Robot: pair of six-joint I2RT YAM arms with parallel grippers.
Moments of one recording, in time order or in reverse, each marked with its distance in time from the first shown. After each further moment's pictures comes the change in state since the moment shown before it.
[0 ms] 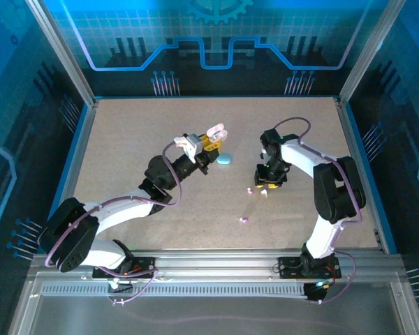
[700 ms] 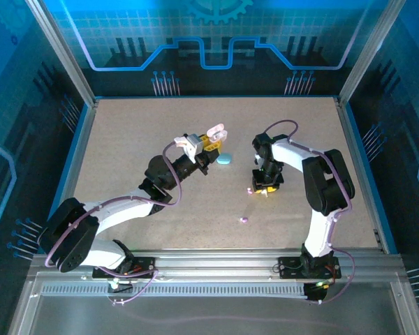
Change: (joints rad) left arm 0.002 0.000 0.000 -0.005 0.000 0.000; right arm 0.032 0.098 0.038 -0.054 0.049 -0.057
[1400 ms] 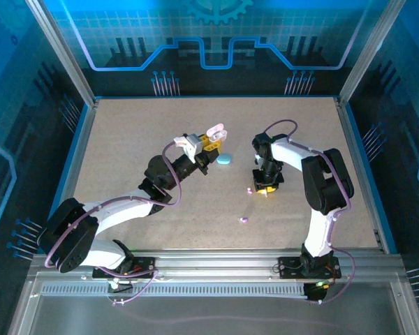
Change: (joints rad) left arm 0.001 -0.003 0.000 -0.004 0.000 0.000; right arm 0.000 0.014 0.013 -0.015 0.010 -0.004
